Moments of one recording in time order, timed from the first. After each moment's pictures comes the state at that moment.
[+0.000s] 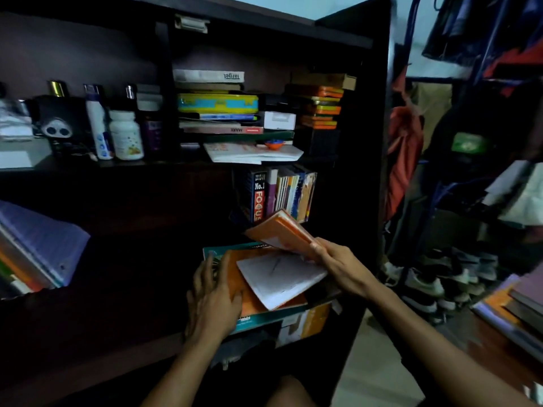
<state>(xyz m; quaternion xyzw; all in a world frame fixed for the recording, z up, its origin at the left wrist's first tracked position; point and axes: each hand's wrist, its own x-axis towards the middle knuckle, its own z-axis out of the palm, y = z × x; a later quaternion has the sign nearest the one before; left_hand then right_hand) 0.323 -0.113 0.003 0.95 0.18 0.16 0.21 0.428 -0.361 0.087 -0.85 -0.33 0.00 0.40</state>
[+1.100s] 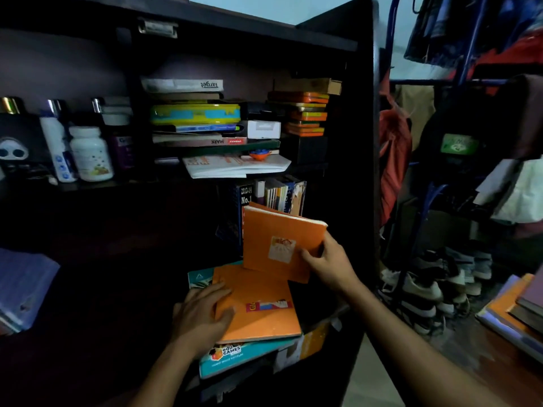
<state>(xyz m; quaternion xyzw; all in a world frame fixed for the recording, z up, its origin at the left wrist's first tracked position) 0.356 -0.079 0.012 0.97 0.10 0.06 0.22 0.479 -0.335 0.075 -0.84 -0.20 -0.09 0.50</state>
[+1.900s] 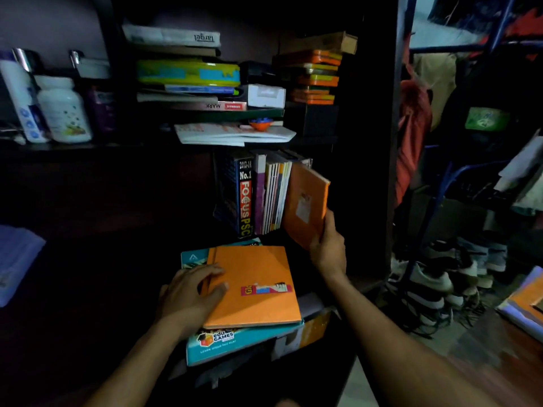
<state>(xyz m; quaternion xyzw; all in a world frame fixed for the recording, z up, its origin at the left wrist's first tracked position) 0.358 -0.083 0.014 0.93 0.14 0.10 0.32 0.518 -0.314 0.017 -0.85 -0.10 -0.21 0.46</state>
